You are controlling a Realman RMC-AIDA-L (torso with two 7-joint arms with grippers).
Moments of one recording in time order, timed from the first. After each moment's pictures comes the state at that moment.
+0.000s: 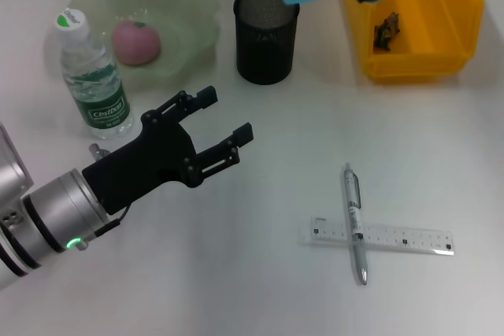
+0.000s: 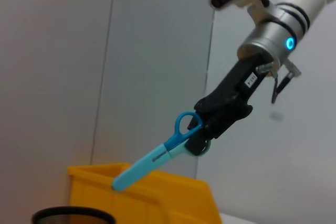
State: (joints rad) left arm -0.44 -2.05 2.10 0.14 0.17 1.45 -0.61; right arm 1.08 1.91 -0.90 -0.88 -2.52 -1.56 2.22
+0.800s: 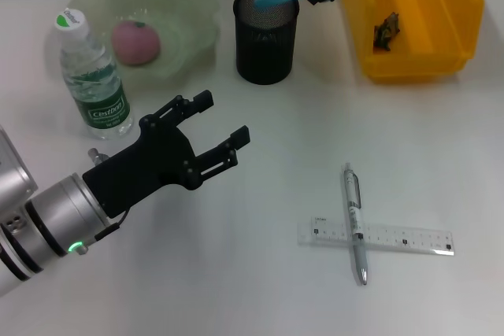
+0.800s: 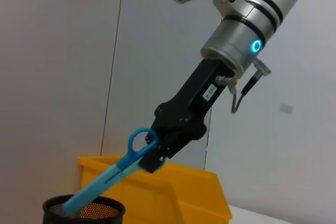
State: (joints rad) left arm -0.43 -2.06 2.09 0.14 0.17 1.43 -0.60; right arm 1.26 1.99 -1.00 -0.62 -2.70 -1.25 2.23
